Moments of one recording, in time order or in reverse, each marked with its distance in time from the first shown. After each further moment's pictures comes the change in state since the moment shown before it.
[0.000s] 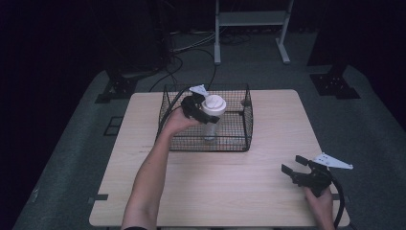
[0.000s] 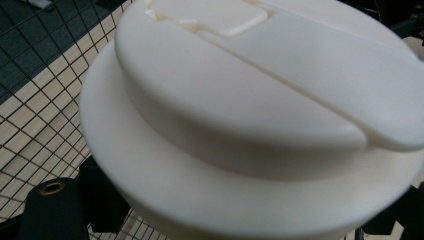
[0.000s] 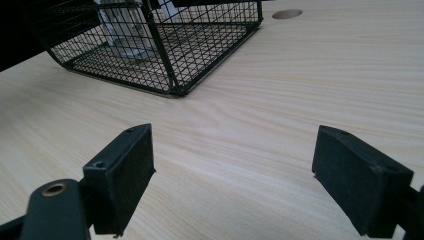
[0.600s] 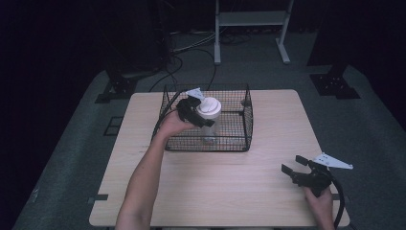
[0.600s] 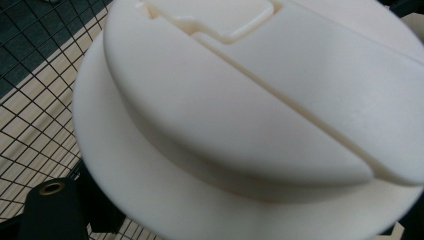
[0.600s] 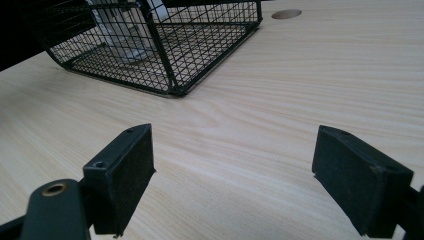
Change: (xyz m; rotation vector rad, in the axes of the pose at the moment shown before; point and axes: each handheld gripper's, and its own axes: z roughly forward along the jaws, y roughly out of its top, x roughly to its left) left arm -0.005 -0.011 -0.011 0.032 0.021 0.015; right arm 0.000 0.000 0.000 0.000 -0.002 0.001
